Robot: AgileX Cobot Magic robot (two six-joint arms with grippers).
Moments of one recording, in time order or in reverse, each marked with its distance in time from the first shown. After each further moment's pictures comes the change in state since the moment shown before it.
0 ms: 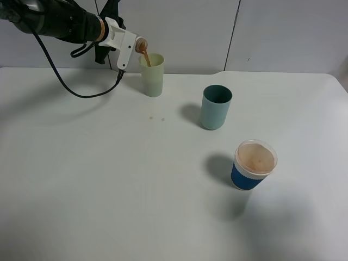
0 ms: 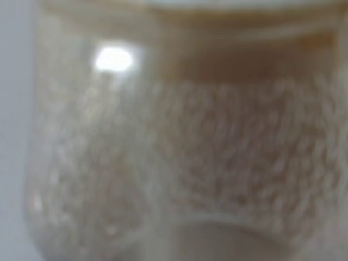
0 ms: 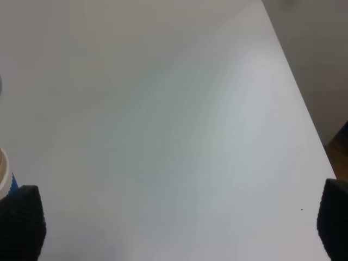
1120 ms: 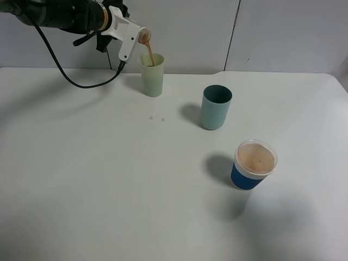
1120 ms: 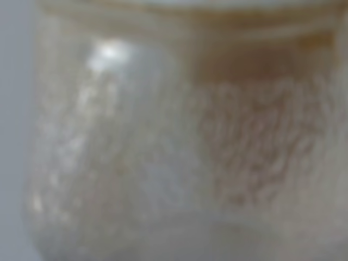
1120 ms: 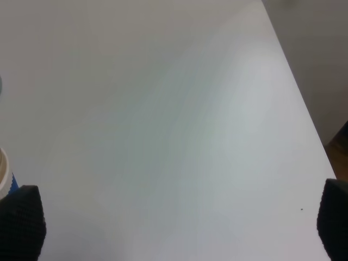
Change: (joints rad) left arm -0.020 -0.002 -0.070 0.000 0.014 0.087; right arm 0.000 0.000 0.000 0.000 0.000 0.000
